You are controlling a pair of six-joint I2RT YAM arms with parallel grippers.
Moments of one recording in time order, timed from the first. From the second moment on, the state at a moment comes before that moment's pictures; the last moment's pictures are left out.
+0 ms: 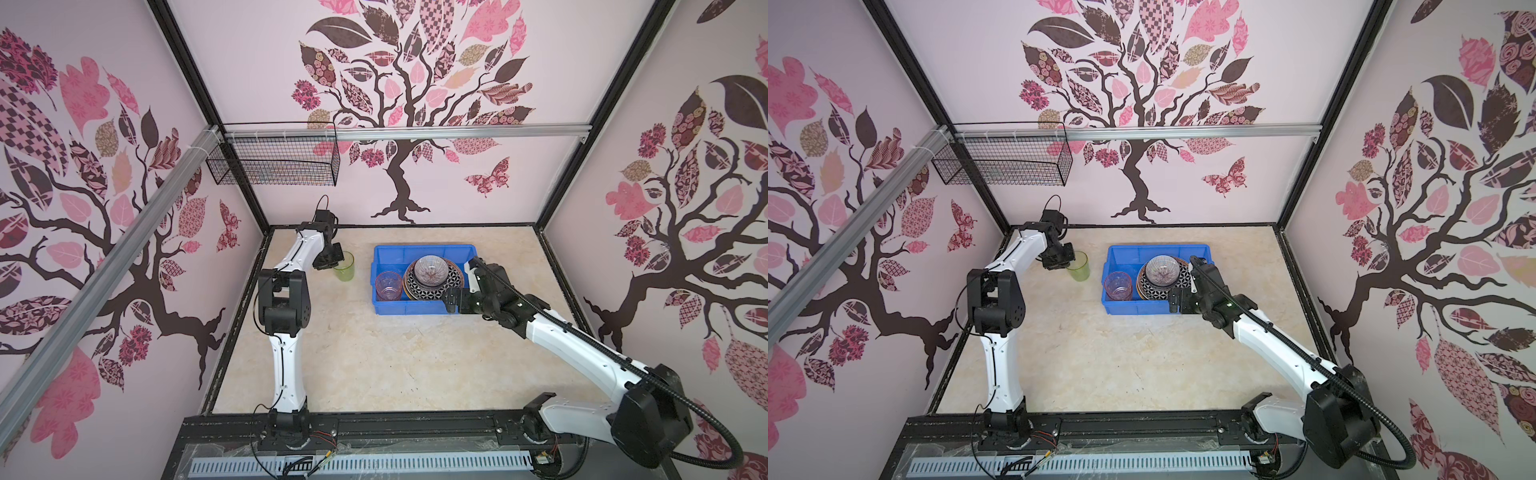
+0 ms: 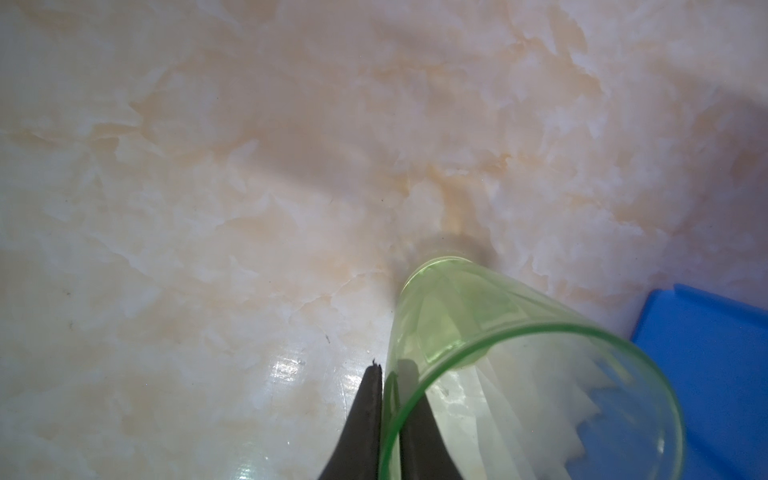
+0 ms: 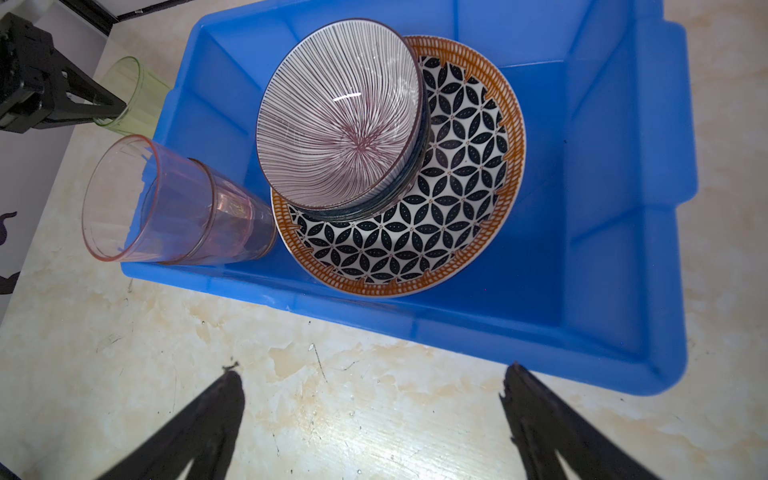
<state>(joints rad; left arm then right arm) -0.08 2.21 1.95 -0.99 -0.04 -0.35 0.49 1.24 0.88 -0.41 -0.02 0.45</state>
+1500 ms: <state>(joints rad) -0.09 1.89 1.78 -1.09 -0.03 -0.33 0.49 1.09 0.82 -0.42 -0.03 0.46</state>
